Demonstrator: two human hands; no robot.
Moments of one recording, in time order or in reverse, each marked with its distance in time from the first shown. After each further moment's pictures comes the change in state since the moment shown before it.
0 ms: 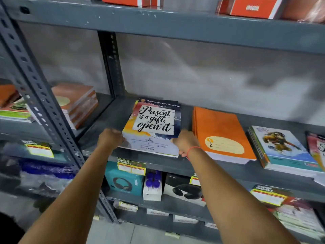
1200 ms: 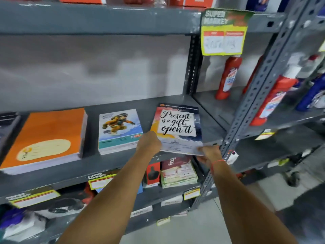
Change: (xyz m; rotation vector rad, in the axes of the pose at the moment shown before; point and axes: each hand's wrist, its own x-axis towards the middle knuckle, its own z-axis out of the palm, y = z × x) left_hand -0.325 0.295 0.442 0.417 -0.472 0.554; right_hand -0.093 0.519 -0.272 1.008 0.509 0.630
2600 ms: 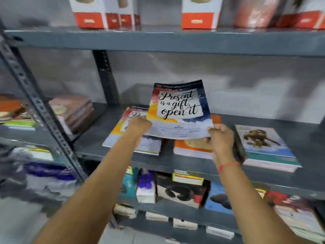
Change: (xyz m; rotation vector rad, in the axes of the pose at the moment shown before) left_hand -0.098 -0.355 -0.295 -0.604 0.473 -0.321; right_hand -0.272 -0.019 0.362 0.174 -0.383 -0.540
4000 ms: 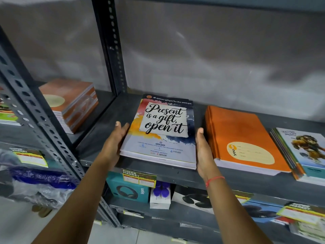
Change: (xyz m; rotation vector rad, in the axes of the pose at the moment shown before) left_hand 0.103 -0.169 -0.092 -0.616 -0.214 -0.086; right_hand -0.017 0.094 0.150 0.023 -0.464 0.163
